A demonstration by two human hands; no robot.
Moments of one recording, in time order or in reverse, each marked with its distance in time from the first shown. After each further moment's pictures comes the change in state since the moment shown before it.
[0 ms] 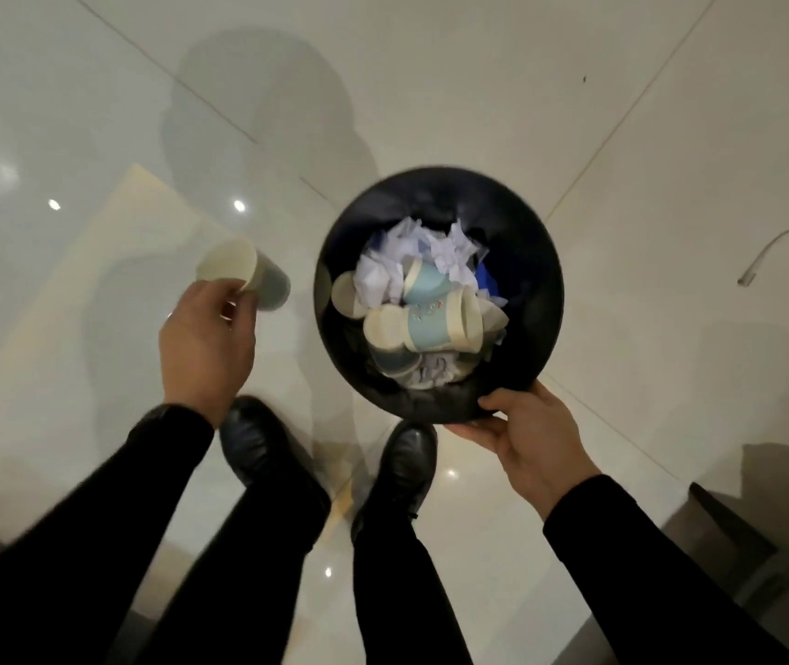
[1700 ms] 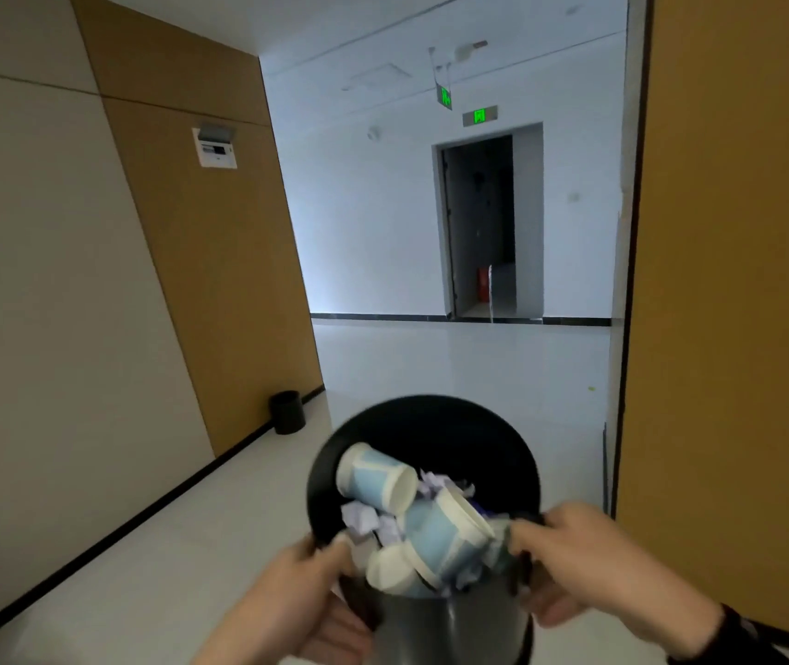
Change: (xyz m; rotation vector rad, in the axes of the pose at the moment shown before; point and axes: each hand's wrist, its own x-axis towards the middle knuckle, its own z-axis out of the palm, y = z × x) left_hand 0.188 0.644 -0.762 -0.610 -0.510 0.218; right_hand -0.678 -0.650 0.255 -0.714 -0.179 -0.974
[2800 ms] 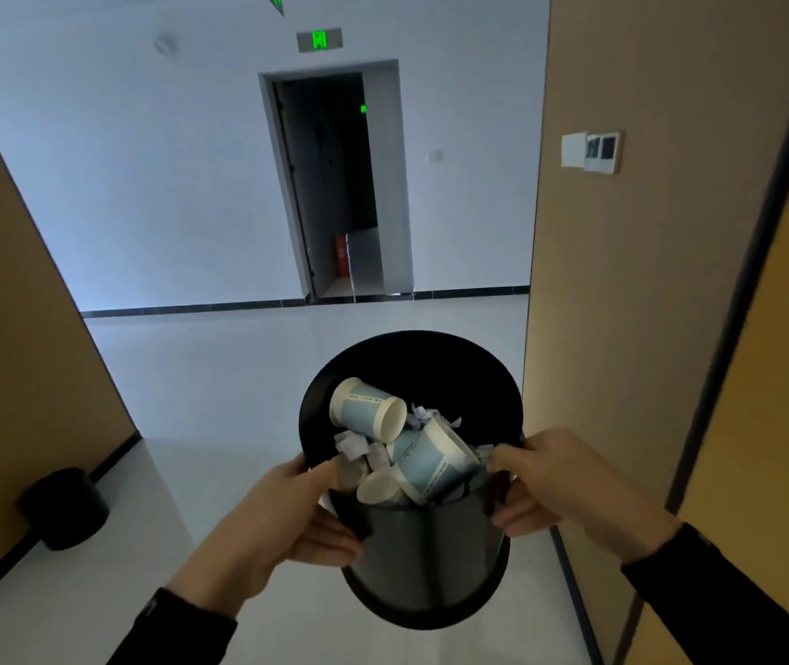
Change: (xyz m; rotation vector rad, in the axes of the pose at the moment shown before) left_hand 0.751 0.294 -0.072 0.111 -0.307 0.135; right_hand 0.665 -0.174 -0.160 0.232 0.416 0.025
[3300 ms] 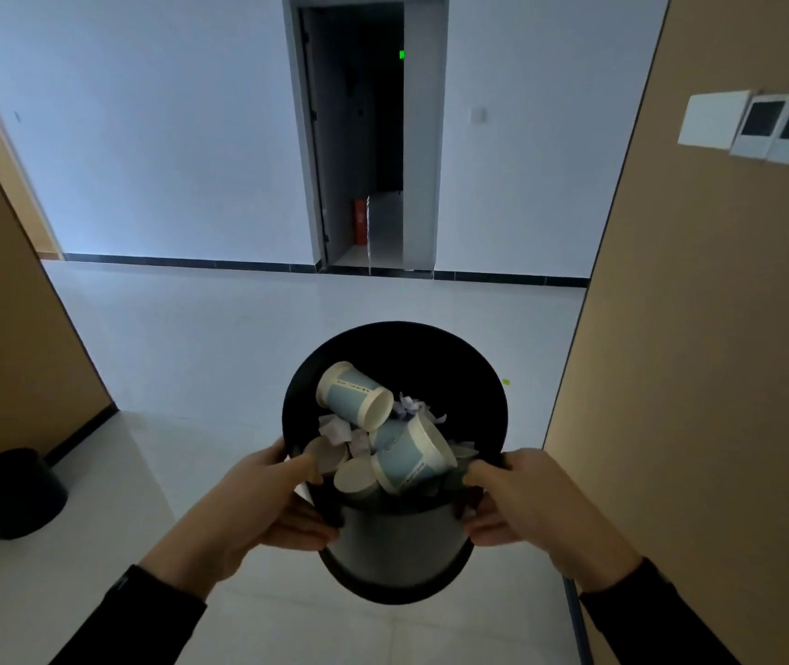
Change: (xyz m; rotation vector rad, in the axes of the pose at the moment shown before) left_hand 0.301 0.068 -0.046 -0.069 0.023 -0.063; right_hand 0.318 -0.041 0.004 0.040 -0.039 0.049
